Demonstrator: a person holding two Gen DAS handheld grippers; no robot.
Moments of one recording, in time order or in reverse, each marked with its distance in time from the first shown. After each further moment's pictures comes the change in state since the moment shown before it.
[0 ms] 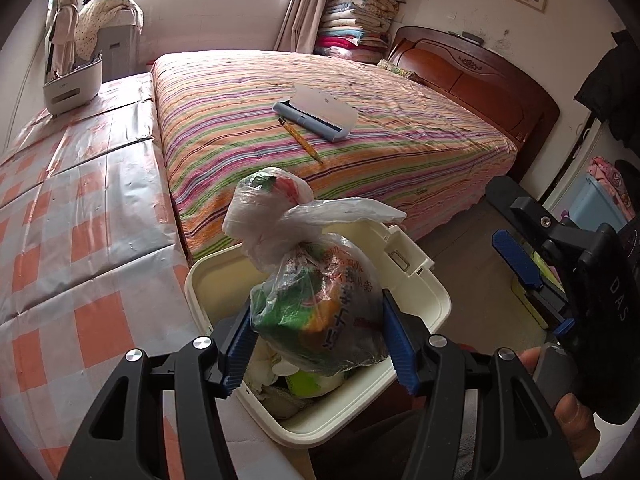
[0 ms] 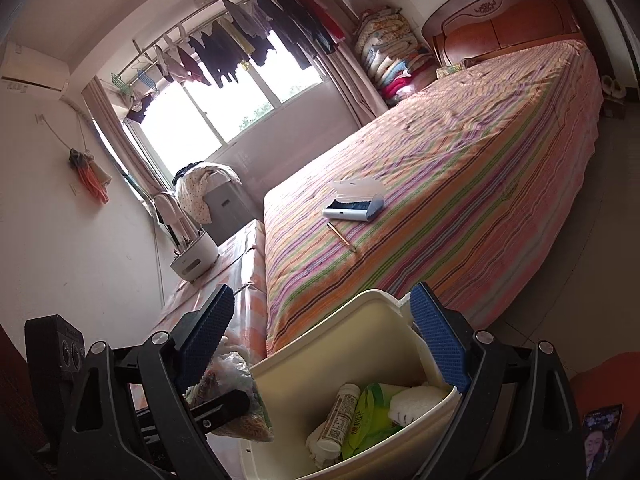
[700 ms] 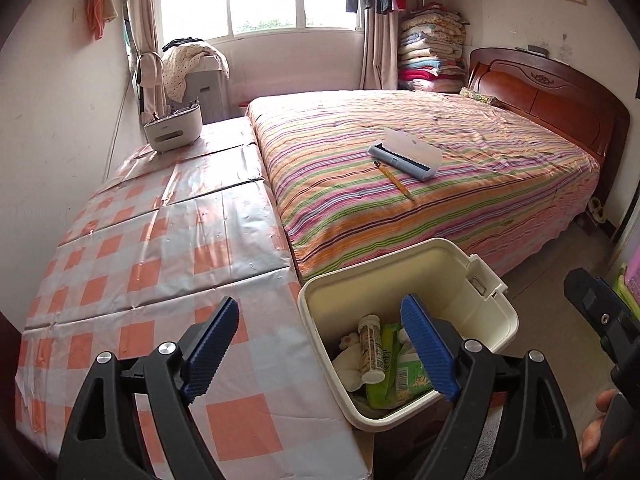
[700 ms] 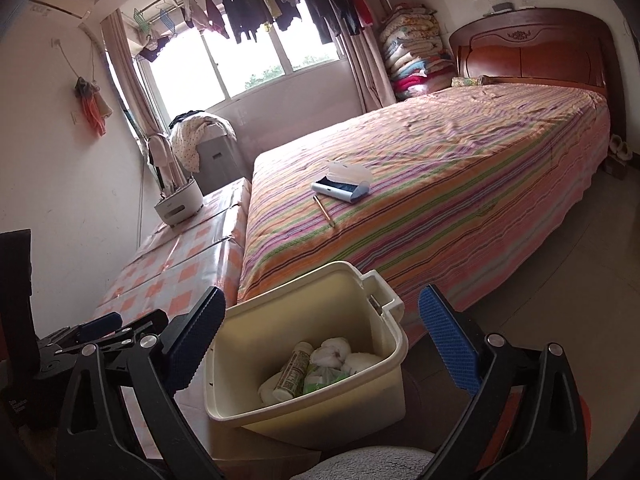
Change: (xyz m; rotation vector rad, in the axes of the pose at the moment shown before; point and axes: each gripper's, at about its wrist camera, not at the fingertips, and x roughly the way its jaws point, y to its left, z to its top) left arm -0.058 -0.011 -0.012 -0.016 -0.154 0.425; right arm -0.041 0.010 -0.005 -0.233 0.133 -0.071
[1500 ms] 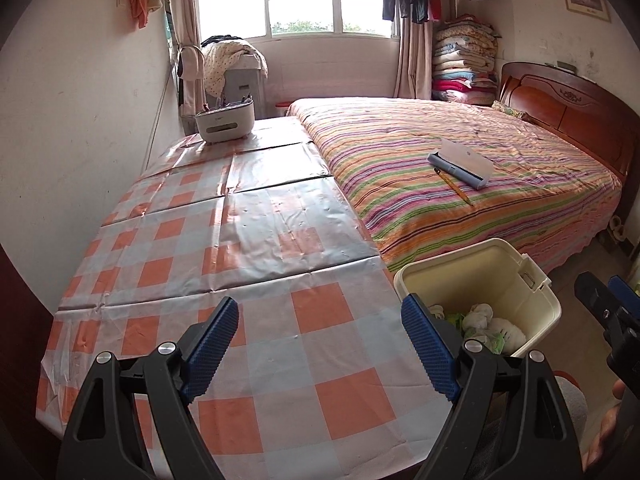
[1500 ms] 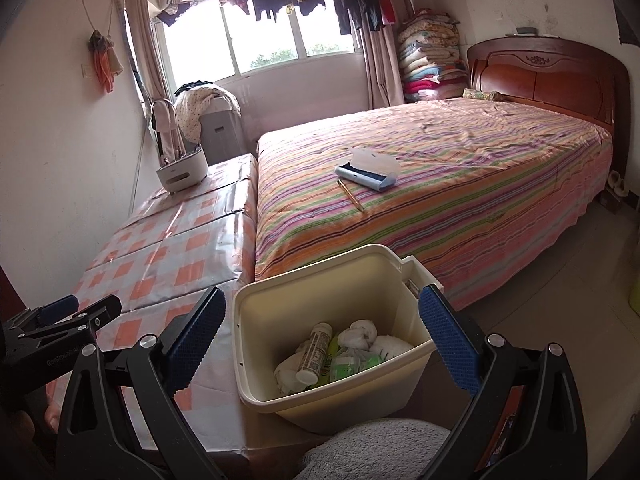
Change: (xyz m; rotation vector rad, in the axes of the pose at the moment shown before) left arm -0.022 0.087 -0.018 -0.065 -0.008 0.068; right arm 0.002 0.075 -0.016 -0.127 0.037 -0.075
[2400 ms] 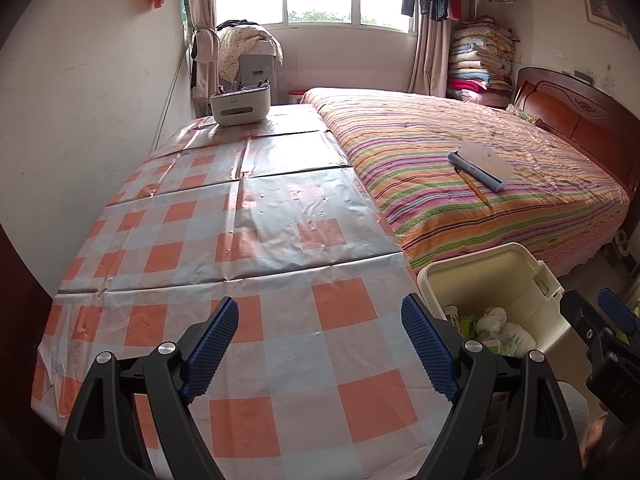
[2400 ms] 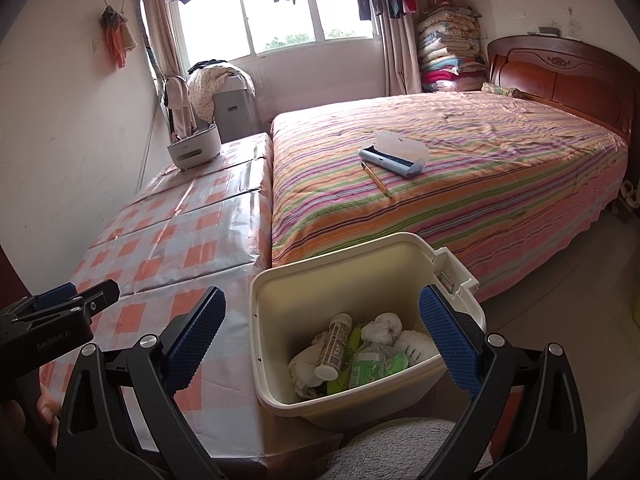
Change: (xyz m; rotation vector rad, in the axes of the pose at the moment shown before) left arm 0.014 0.023 0.000 -0.053 0.040 0.016; right arm 0.027 0.025 -0.002 -0.054 0.063 0.032
